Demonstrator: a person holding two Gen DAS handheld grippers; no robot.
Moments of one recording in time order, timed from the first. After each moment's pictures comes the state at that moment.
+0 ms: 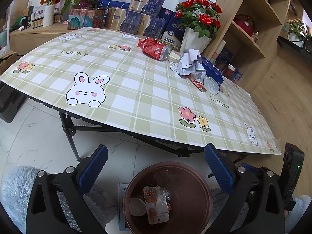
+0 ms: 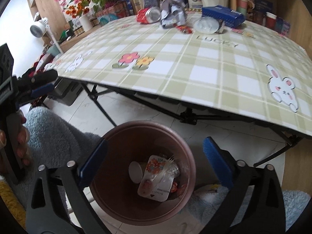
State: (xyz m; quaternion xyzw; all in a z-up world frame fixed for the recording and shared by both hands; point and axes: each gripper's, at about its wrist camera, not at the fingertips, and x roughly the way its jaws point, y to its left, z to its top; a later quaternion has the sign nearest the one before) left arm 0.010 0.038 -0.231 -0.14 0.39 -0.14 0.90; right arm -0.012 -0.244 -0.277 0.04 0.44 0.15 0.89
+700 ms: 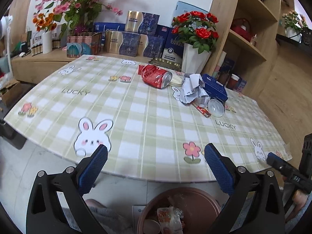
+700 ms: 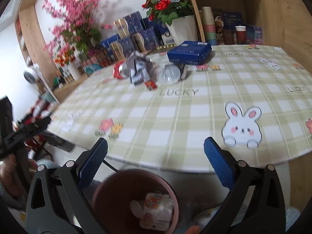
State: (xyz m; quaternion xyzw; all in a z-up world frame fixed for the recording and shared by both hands) left arm 0.053 0.033 -0.181 -0.08 0.34 -0.11 0.93; right arm 0.023 -0.323 -0.225 0.15 0.33 0.12 0.93
